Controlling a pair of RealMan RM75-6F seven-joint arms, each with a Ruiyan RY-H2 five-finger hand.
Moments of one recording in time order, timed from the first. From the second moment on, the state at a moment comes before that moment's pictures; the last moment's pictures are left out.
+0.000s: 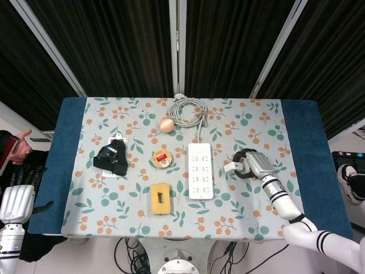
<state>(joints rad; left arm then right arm) -0.10 -1.23 -0.06 -1.52 1.43 1.45 0.11 0.59 -1.53 0.17 -1.24 -1.27 0.85 0.25</state>
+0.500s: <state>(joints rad) -0.10 -1.22 -0.05 -1.52 1.45 1.47 0.11 0.67 -1.34 0.23 -1.48 -1.24 0.82 0.02</state>
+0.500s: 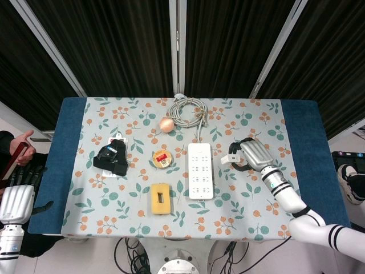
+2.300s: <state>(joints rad) -0.10 -1.26 -0.05 -1.44 1.46 1.46 0.03 1.14 -1.49 0.15 -1.50 -0.37 0.84 -0.61</state>
